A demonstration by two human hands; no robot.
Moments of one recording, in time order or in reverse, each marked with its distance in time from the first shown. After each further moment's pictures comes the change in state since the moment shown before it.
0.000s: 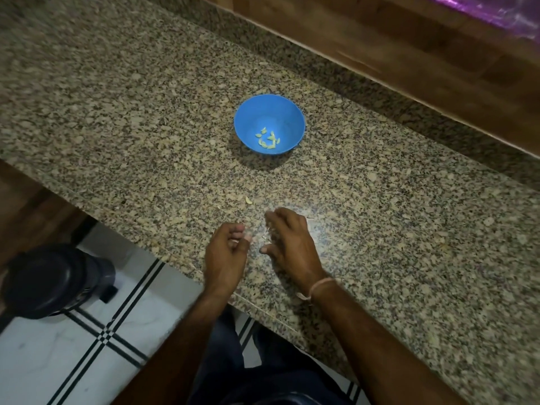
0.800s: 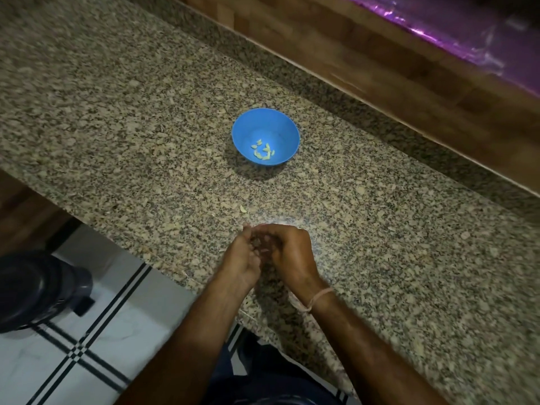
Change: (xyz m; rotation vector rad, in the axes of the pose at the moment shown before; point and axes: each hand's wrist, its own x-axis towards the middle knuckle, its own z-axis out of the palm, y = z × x) left_hand 0.006 0.057 0.031 -1.005 -0.193 -0.718; right_hand 0.001 -0.050 -0.038 0.315 0.086 0.141
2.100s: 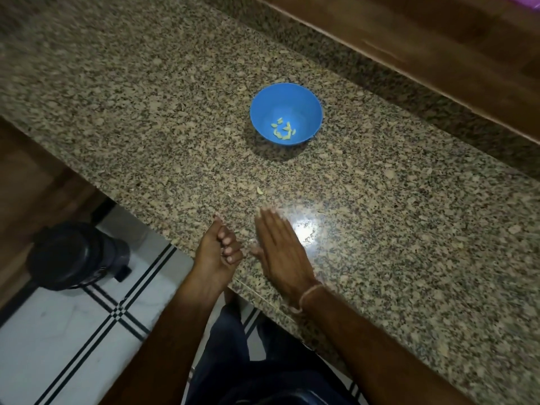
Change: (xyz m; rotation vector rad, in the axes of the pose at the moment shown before) left_hand -0.005 0.023 -0.075 -0.104 0.031 0.063; right_hand -0.018 0.066 0.058 -0.567 -0.270 -0.312
